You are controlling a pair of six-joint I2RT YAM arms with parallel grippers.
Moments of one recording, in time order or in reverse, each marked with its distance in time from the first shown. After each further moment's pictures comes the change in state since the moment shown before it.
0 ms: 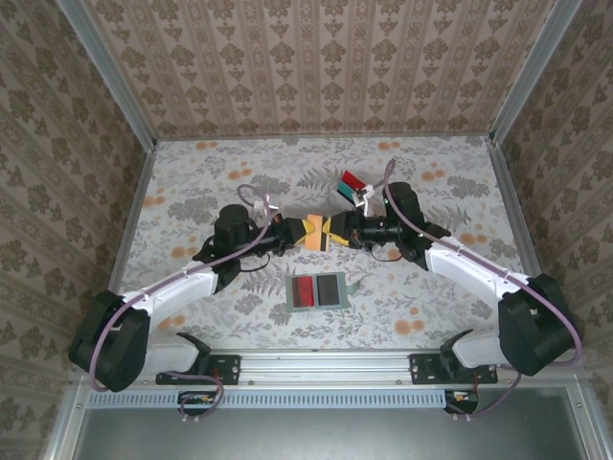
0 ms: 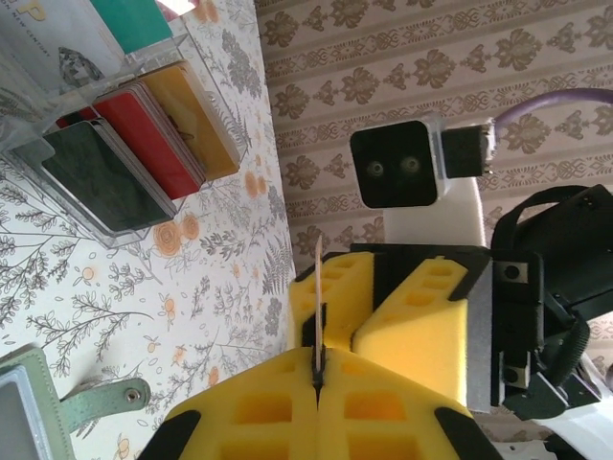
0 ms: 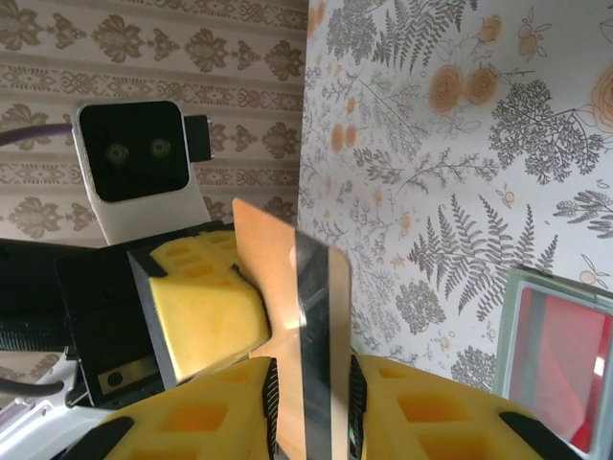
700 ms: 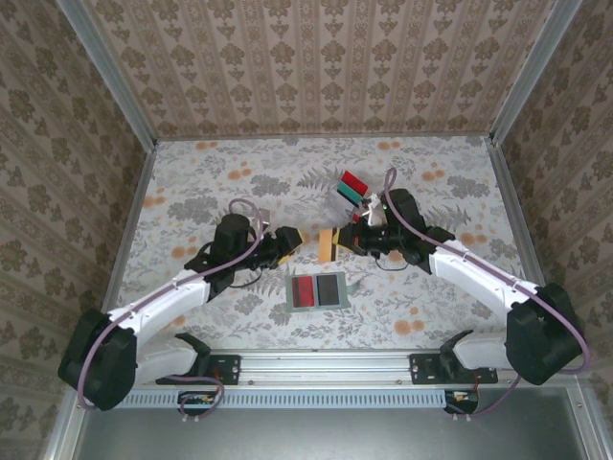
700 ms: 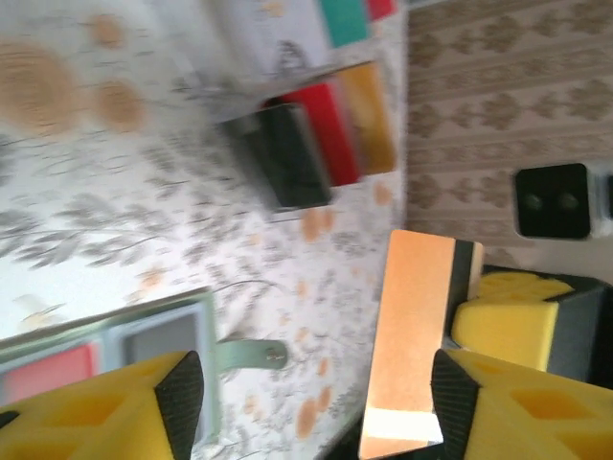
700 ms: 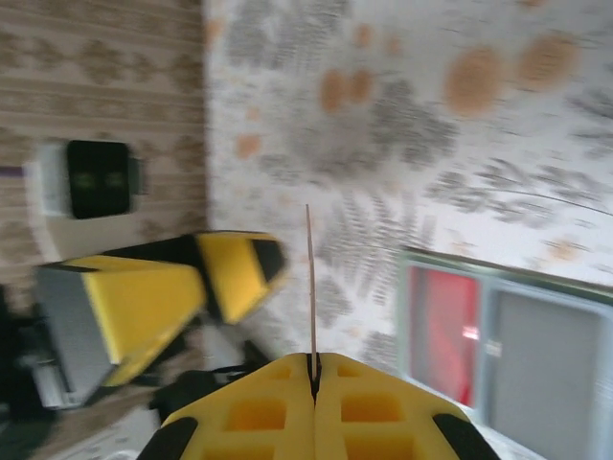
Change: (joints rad) left arm -0.009 -0.126 -0.026 -0.435 -0.210 0.141; right arm 0.037 -0.064 0.011 -0.318 0.218 -0.166
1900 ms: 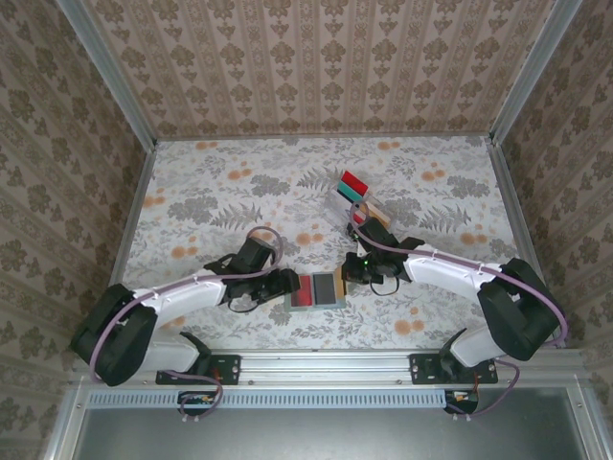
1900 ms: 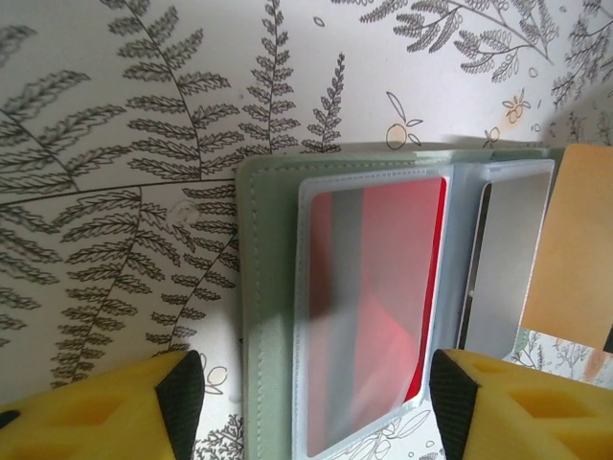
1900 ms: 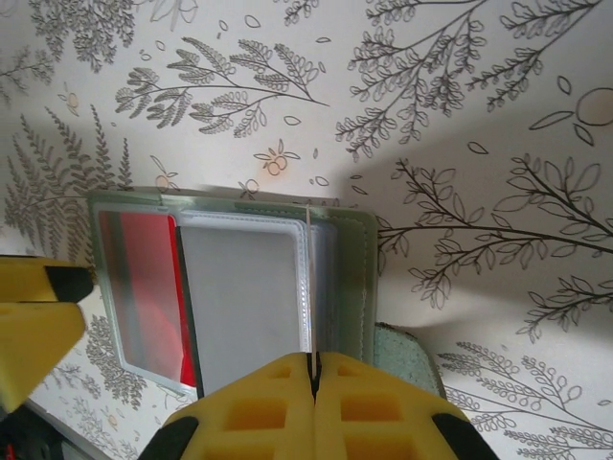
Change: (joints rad) left arm -0.111 0.165 -0.055 -0.267 -0.146 0.183; right arm 0.136 0.160 -0.063 -0.132 0.287 -0.133
